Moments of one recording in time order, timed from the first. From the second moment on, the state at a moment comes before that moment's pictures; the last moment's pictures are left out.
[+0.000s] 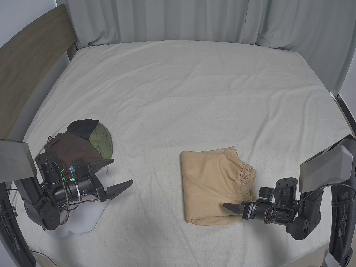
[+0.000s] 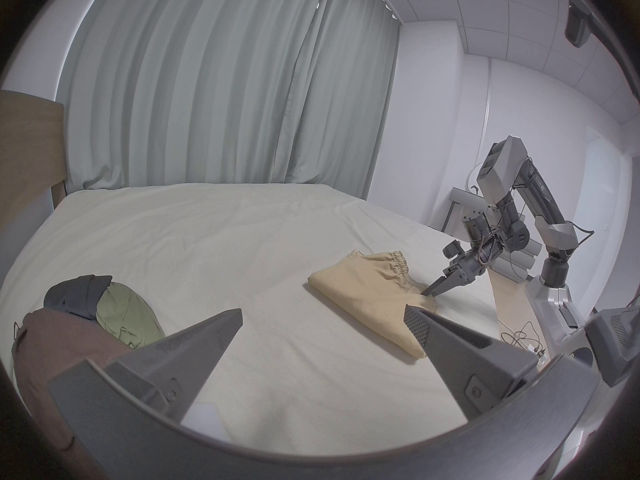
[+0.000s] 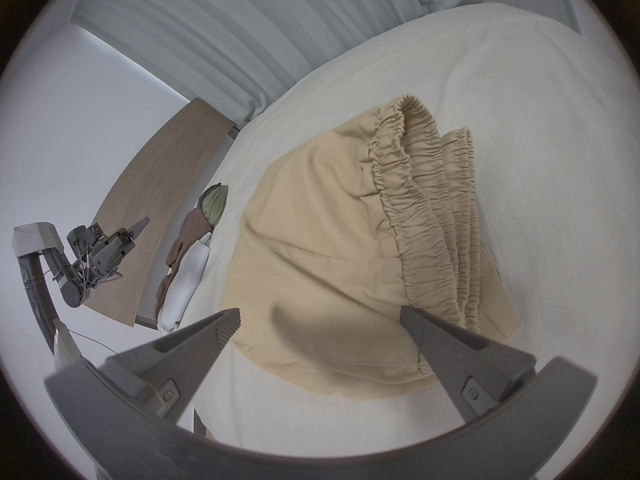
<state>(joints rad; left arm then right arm) -0.10 2.08 -0.32 -1.55 -0.71 0.16 0.37 2.37 -0.29 -1.55 0.27 0.46</state>
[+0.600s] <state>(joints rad) -0.11 2.08 -0.32 -1.55 -0.71 0.16 0.33 2.33 -0.53 -1.55 0.16 0.62</state>
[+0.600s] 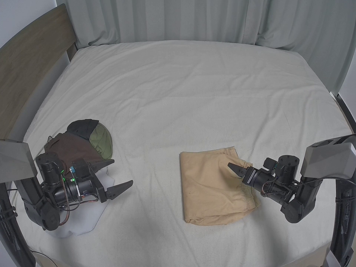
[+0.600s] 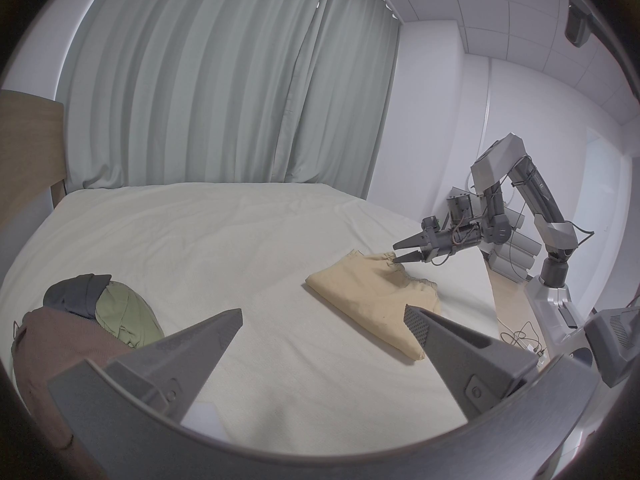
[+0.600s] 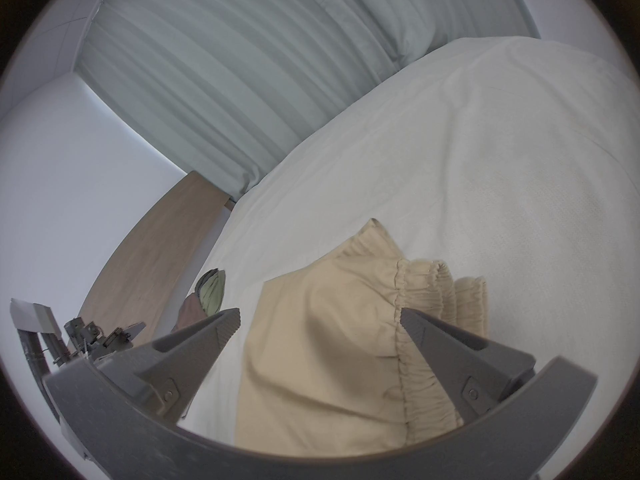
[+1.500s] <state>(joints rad) -0.11 2.08 -0.32 -1.55 -0.70 0.16 0.28 2.29 -0.50 -1.55 0.17 0.53</state>
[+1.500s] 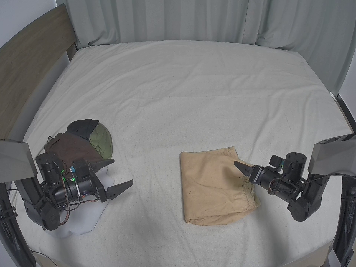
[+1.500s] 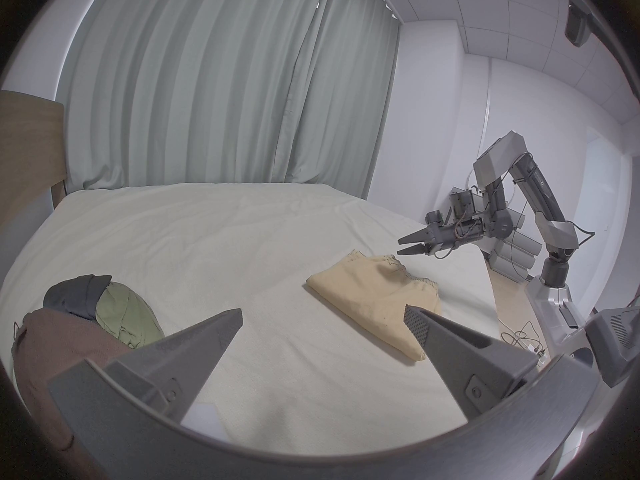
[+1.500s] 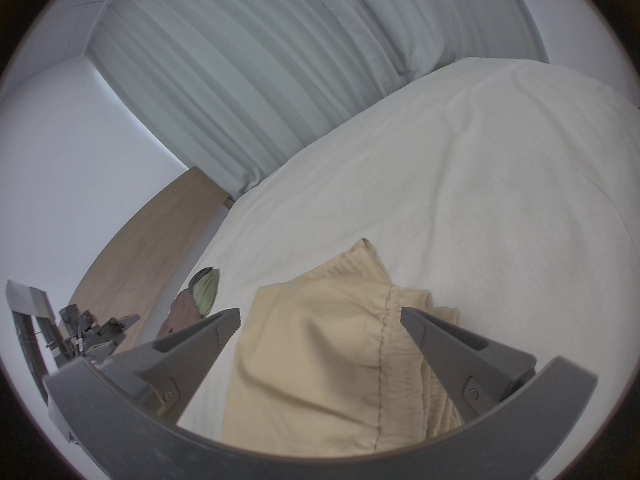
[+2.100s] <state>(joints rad) -0.11 2.08 -0.32 -1.55 -0.70 0.16 0.20 2.26 -0.26 -1.54 0.32 0.29</state>
